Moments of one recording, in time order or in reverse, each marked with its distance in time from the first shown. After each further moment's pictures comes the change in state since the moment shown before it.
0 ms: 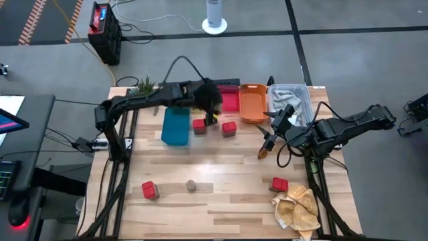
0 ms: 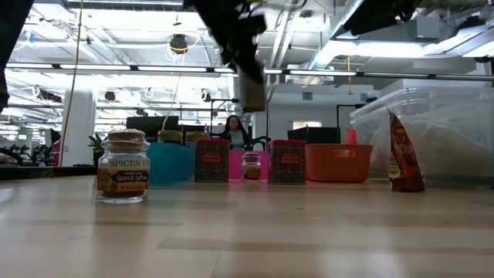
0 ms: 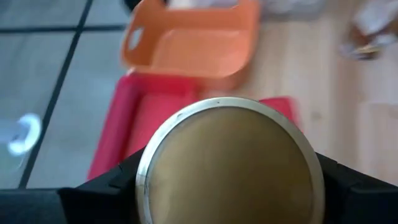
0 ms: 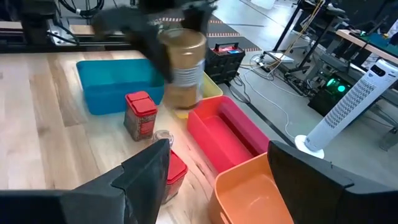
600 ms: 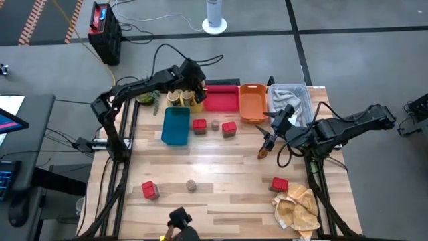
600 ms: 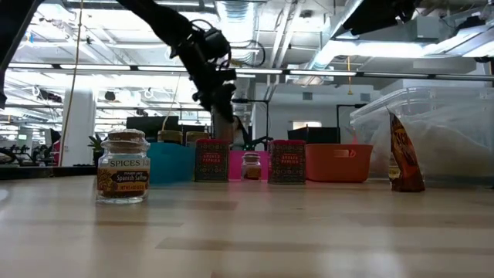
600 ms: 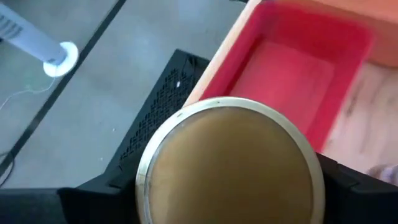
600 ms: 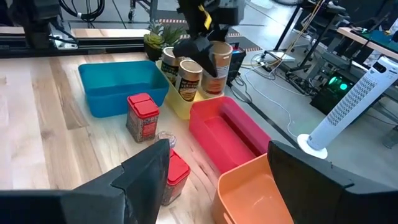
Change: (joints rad) left arm 0.336 0.011 -0.208 0.220 0.049 -0.027; right arm 0.005 0.003 0.000 0.004 0.000 0.018
